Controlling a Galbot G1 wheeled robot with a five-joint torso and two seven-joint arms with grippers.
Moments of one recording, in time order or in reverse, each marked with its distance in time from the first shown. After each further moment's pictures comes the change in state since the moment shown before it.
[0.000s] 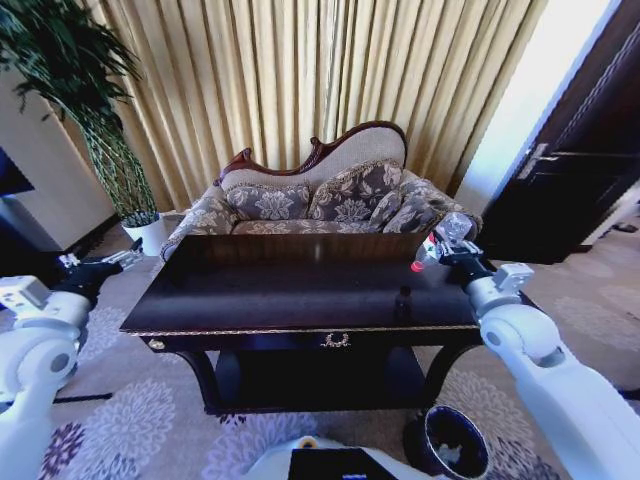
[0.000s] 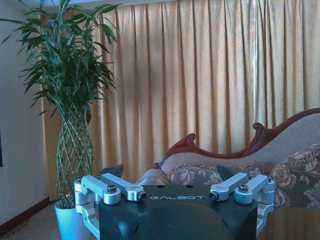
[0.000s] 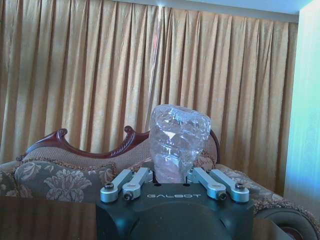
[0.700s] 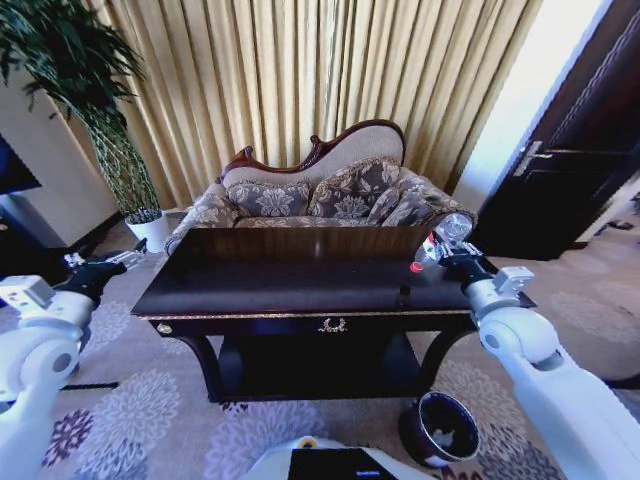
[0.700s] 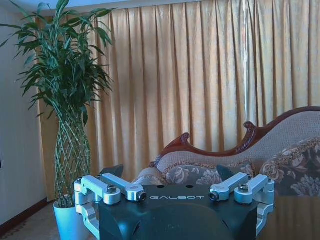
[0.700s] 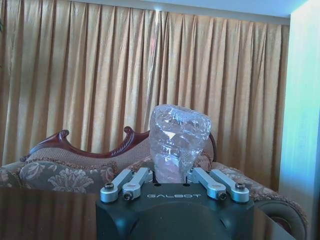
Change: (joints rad) left arm -0.001 0.009 0.010 -0.008 0.001 0.000 0.008; right arm -0.015 0.020 0.006 0.003 -0.012 0.013 -0.005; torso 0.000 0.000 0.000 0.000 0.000
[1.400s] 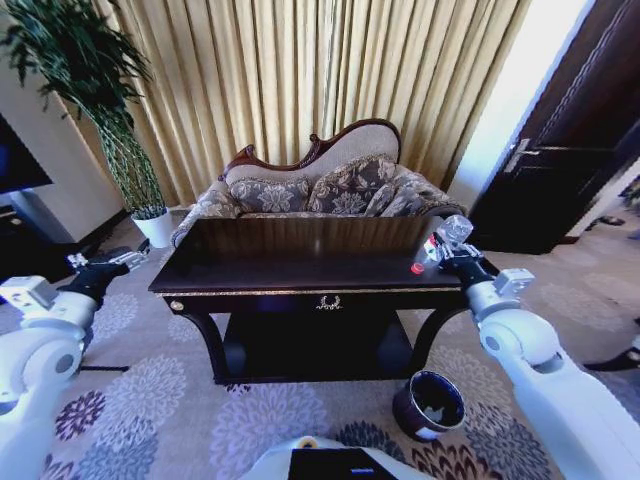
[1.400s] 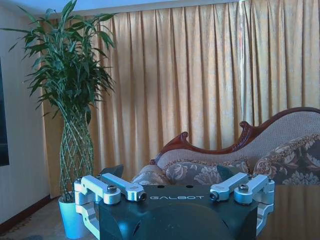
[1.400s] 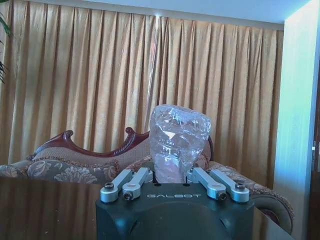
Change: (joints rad) left arm 0.003 -0.005 0.006 -0.005 0.000 -0.001 0.000; right arm -0.006 0.006 0.003 0.003 -0.010 0.003 -0.004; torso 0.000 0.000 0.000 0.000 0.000
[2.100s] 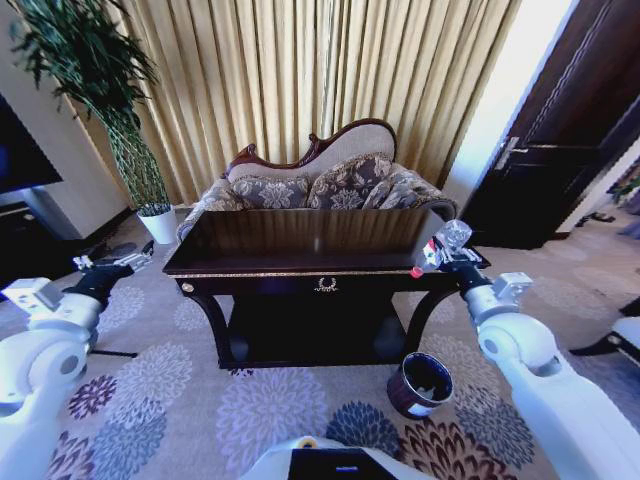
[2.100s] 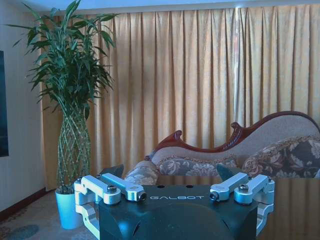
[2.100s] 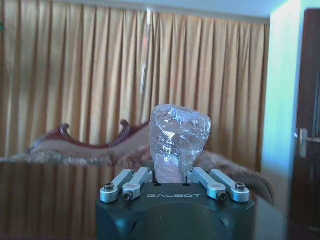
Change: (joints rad) left arm 0.005 -0.039 0.031 -0.022 -0.001 -0.003 -0.004; right arm -0.041 0.067 -0.010 -0.068 -0.060 0.040 -0.024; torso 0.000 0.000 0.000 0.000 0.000
